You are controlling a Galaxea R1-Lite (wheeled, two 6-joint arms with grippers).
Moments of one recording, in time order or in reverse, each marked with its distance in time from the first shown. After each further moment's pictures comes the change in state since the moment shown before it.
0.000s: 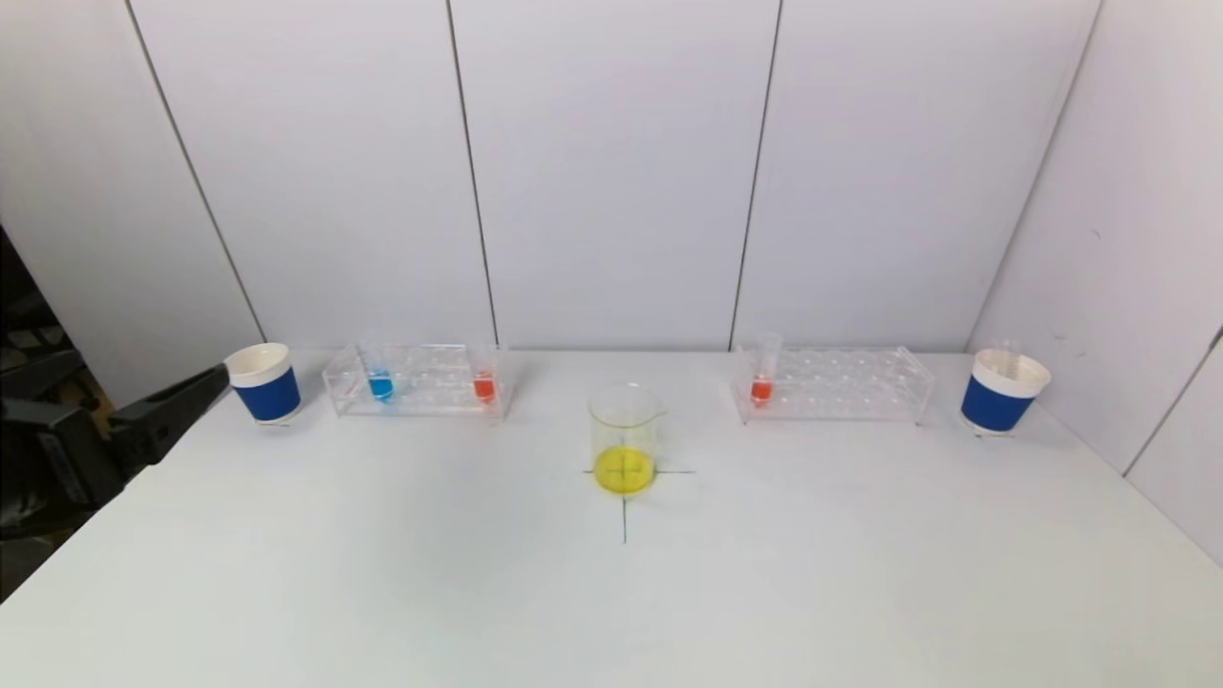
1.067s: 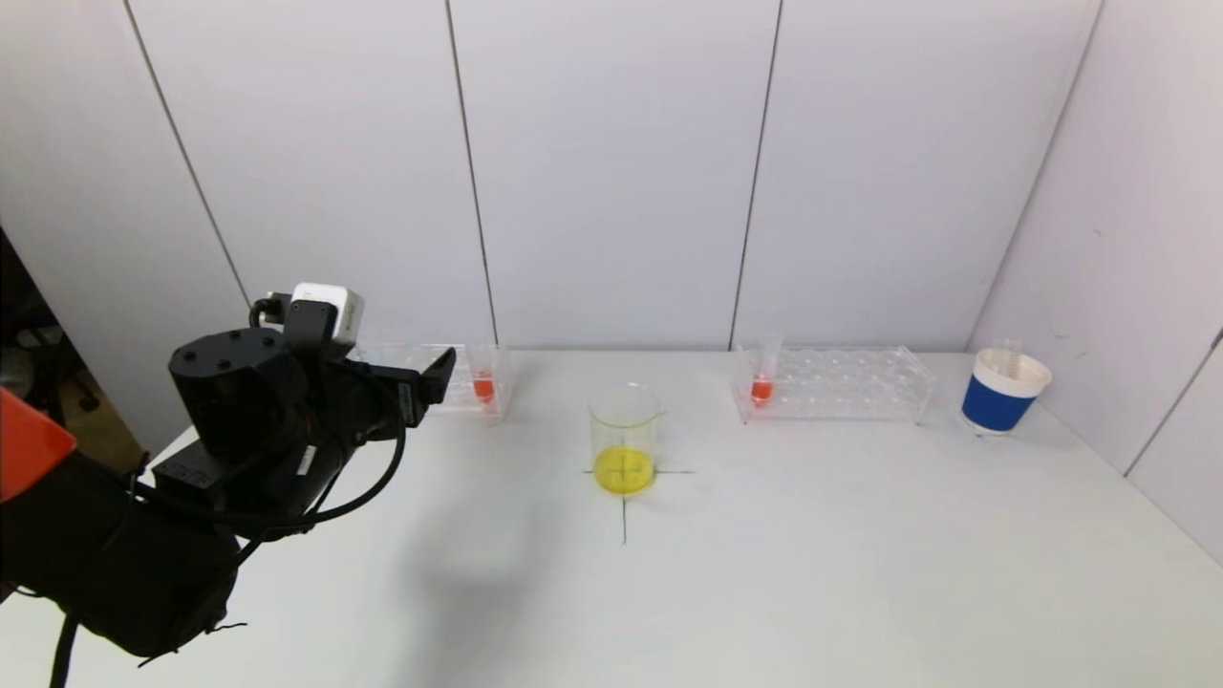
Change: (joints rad) left arm -0.249 0.822 -0.043 -0.831 0.212 0.004; right arm 0.000 0.000 0.000 0.000 0.000 0.000
